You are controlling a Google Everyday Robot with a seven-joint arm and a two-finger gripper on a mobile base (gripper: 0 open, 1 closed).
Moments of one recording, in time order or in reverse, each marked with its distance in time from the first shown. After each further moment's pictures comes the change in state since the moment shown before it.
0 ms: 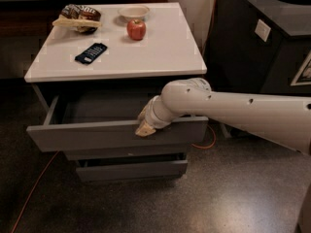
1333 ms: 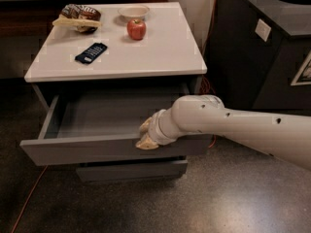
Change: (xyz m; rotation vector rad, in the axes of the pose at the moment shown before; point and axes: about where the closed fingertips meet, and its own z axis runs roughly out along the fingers) arm -0.001 0.056 -0.026 -0.017 -0.067 0.035
